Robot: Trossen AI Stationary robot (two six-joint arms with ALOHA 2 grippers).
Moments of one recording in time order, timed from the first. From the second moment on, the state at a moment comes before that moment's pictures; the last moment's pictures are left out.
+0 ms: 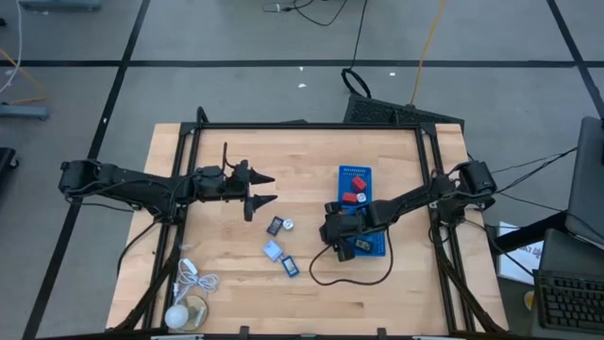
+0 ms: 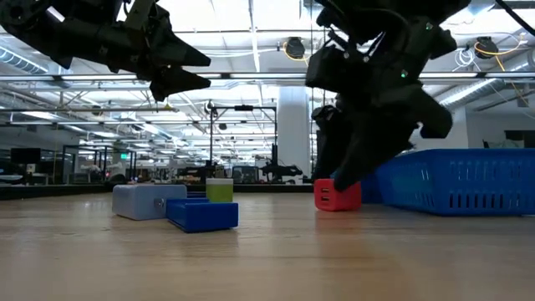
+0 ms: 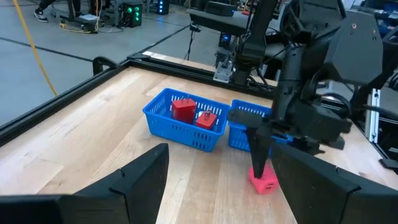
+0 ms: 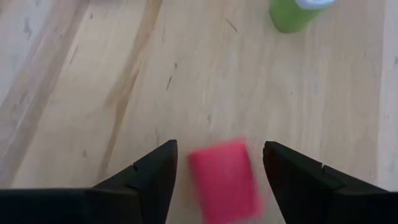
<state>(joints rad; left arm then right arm) 0.07 1.06 0.40 0.49 -0.05 -0.19 0.21 1.74 0.94 -0.16 0.08 -0.09</state>
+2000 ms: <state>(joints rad) 0.07 1.06 0.40 0.49 -0.05 -0.19 0.29 1.38 0.82 -0.66 0.08 0.50</state>
